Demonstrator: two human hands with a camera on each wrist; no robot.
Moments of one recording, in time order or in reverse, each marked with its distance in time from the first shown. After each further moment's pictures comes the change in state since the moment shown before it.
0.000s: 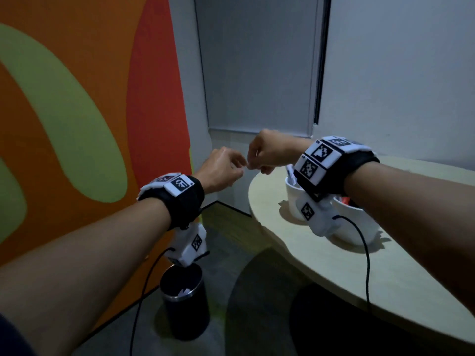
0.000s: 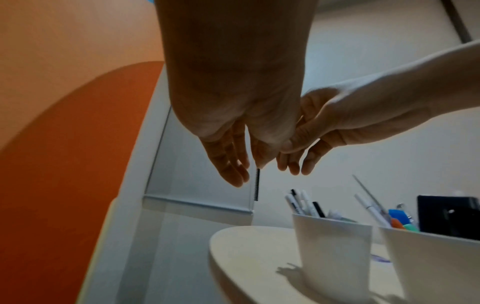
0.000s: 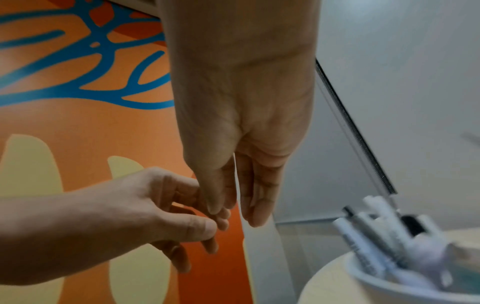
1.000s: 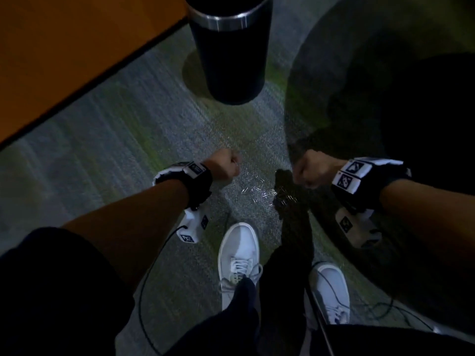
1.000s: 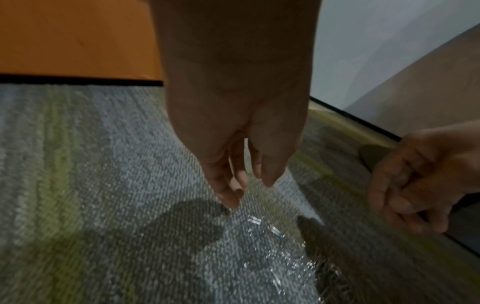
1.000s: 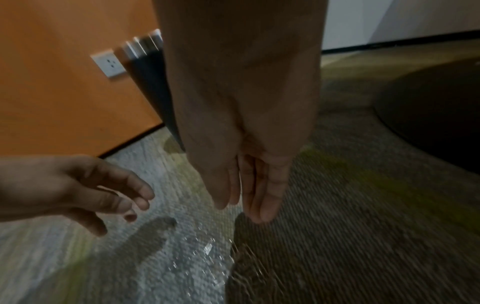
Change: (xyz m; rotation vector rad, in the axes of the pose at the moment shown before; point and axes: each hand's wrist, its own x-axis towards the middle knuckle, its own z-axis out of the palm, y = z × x) left_hand -0.425 -0.427 0.423 -0.374 -0.809 -0.870; right_hand -0.069 0.166 0.730 0.193 -0.961 0.421
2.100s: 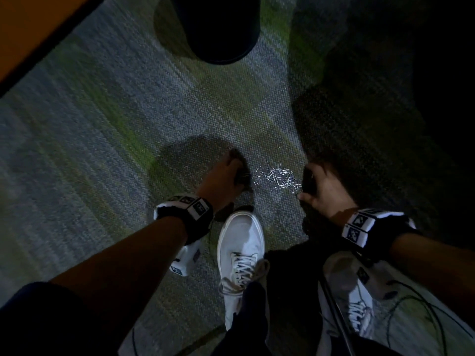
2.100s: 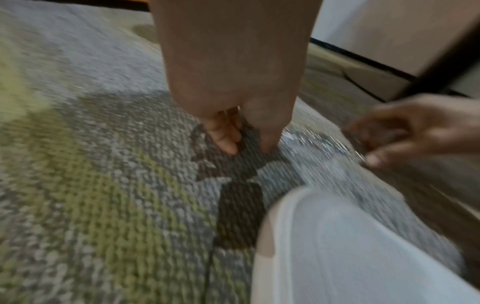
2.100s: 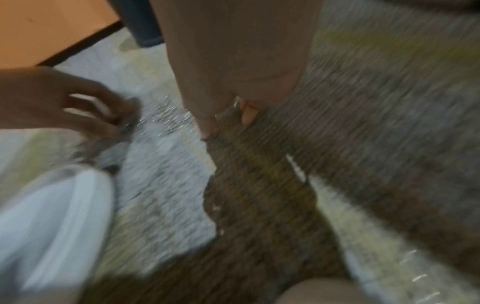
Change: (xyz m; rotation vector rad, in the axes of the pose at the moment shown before) left_hand 0.034 -0.093 0.111 0.260 0.238 0.236; right_hand 0.034 0.095 0.148 0.056 0.374 -0.056
